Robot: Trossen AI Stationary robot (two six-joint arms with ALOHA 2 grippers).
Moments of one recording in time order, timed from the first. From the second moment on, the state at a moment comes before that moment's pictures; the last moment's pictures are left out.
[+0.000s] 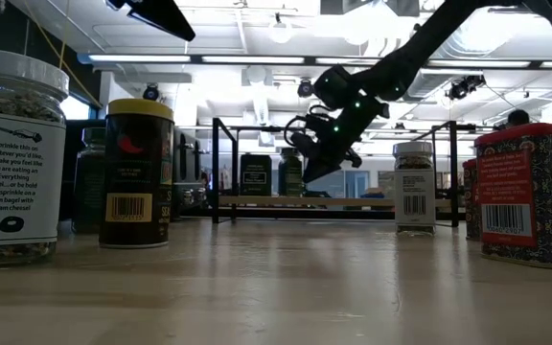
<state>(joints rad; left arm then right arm) -0.43 1.30 1.04 -0.64 -1.09 -0.39 -0.57 1.89 1.18 -0.01 0.14 0.16</state>
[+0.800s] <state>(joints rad) -0.43 1.30 1.04 -0.64 -1.09 -0.39 -0.54 1.89 1.18 0.02 0.12 0.21</state>
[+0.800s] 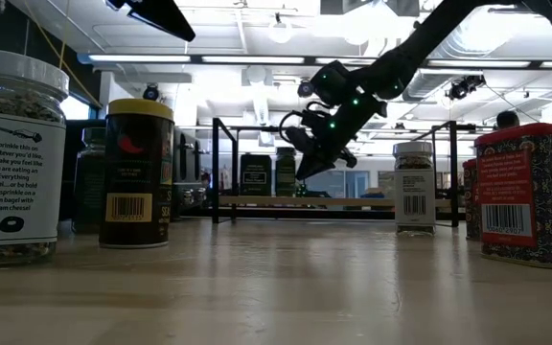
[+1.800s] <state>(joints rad) -0.43 1.30 1.04 -0.64 -1.08 -0.41 -0.59 1.89 1.18 0.11 0.11 0.20</state>
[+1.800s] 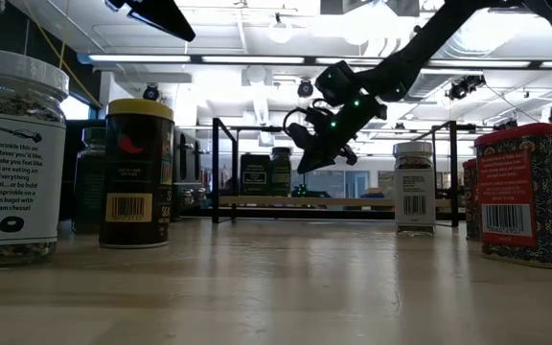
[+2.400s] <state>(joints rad) -0.43 1.30 1.04 -0.64 -0.99 -0.42 -0.59 1.84 1.18 0.18 0.20 0.09</state>
